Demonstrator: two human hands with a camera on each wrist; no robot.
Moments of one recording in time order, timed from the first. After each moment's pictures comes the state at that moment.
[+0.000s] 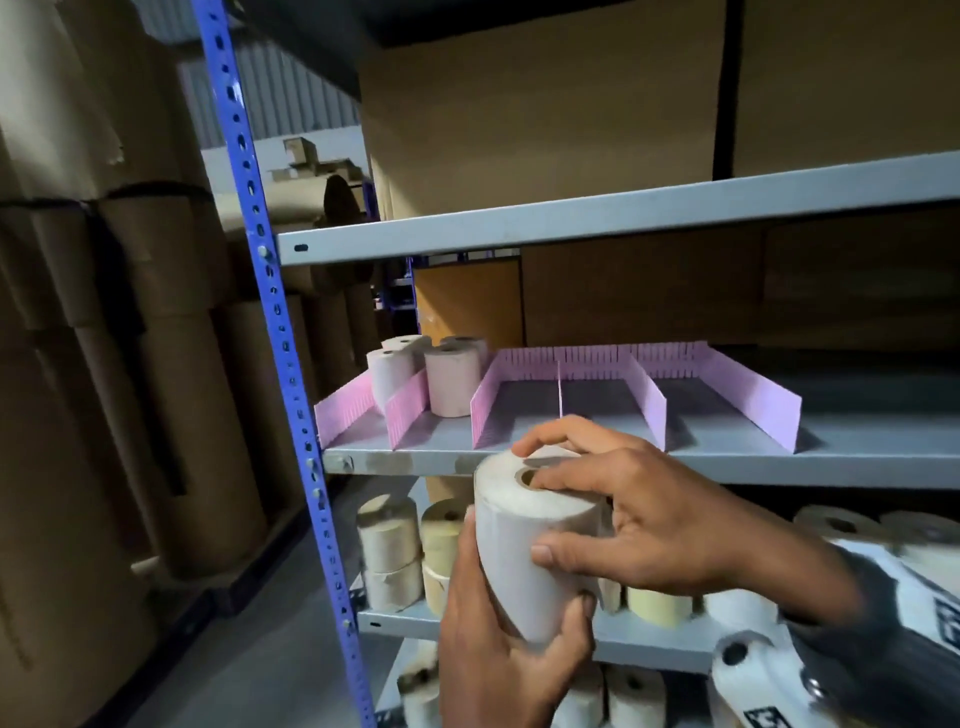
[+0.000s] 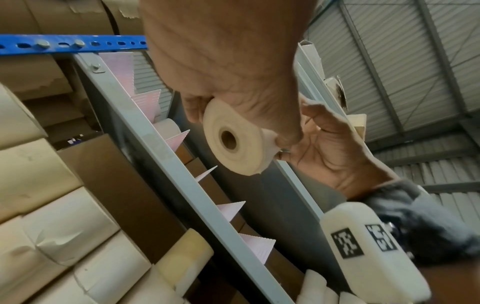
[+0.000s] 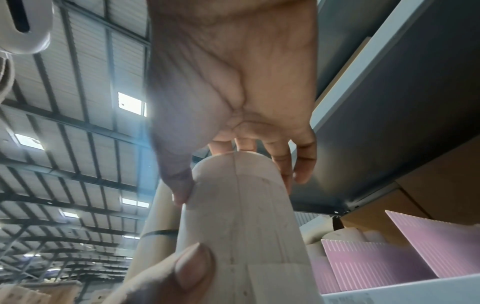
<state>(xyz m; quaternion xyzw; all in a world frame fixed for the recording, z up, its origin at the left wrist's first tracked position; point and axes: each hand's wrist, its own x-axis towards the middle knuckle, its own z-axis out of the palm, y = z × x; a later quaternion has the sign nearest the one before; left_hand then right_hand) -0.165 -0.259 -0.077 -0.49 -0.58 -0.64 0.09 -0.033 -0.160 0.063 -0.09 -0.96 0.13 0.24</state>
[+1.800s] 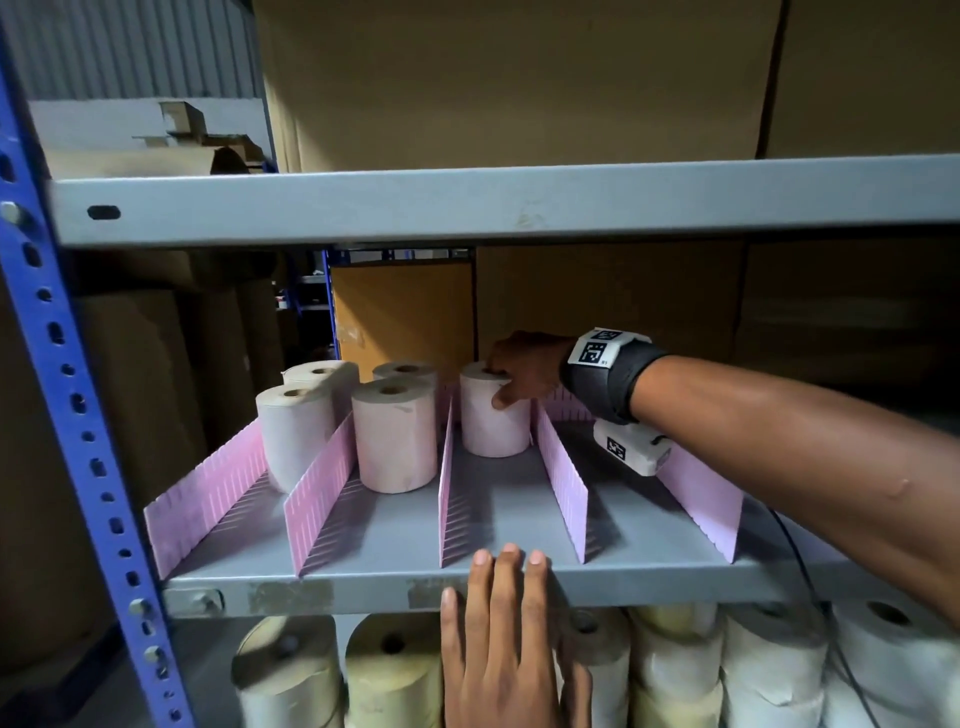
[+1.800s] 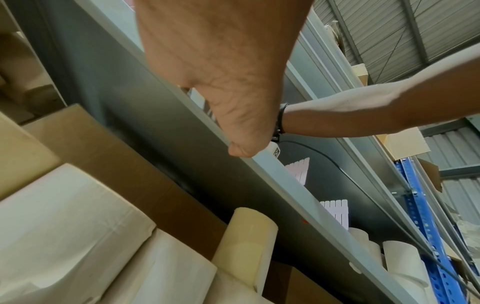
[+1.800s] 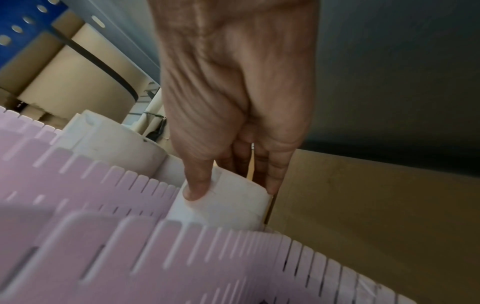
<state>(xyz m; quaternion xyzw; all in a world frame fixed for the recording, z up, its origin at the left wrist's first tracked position) -0.255 -0.082 -0.104 -0.56 -0.70 -0.33 0.30 -0.254 0.144 0.128 -0.33 -0.94 -0.13 -0.01</state>
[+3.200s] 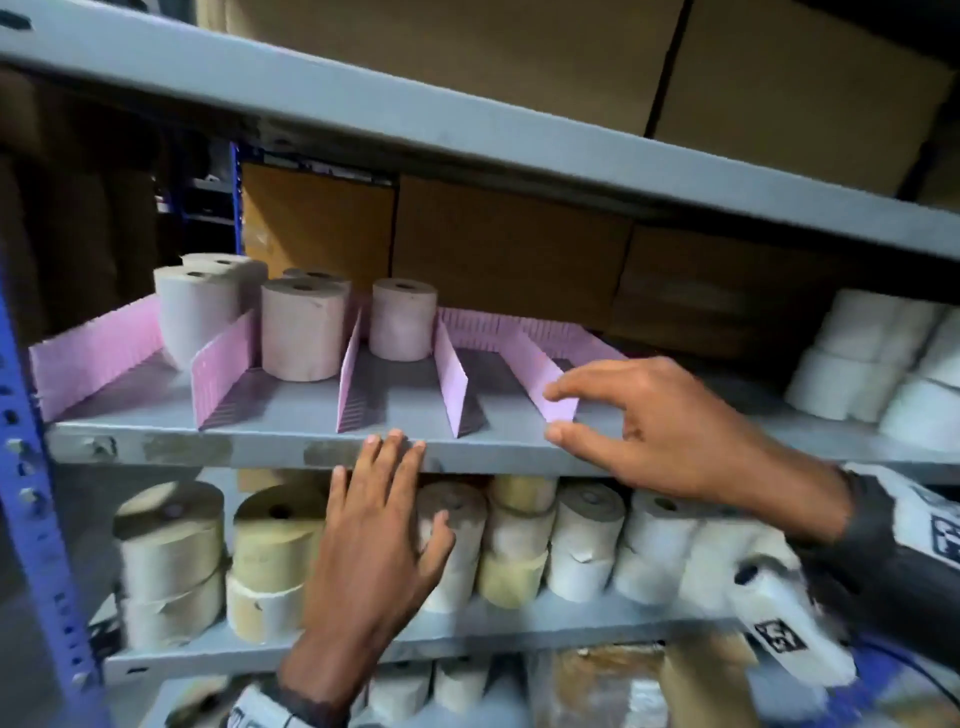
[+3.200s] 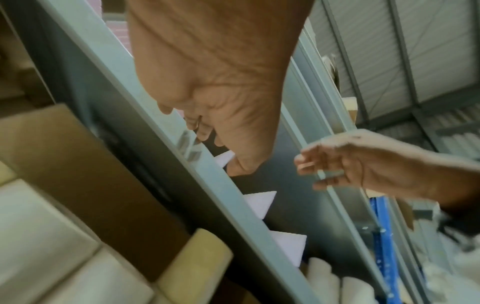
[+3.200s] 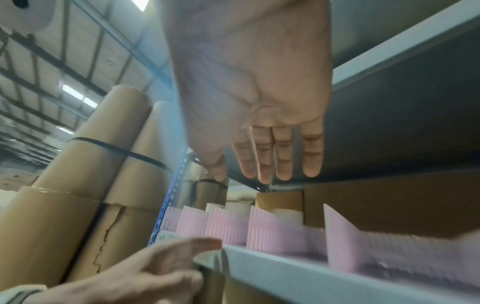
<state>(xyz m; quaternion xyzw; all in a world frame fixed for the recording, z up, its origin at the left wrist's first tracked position) -0.249 -0.126 -0.091 -0.63 -0.67 -0.40 0.08 -0.032 -0.086 0.091 -0.35 -0.92 -0.08 0.18</state>
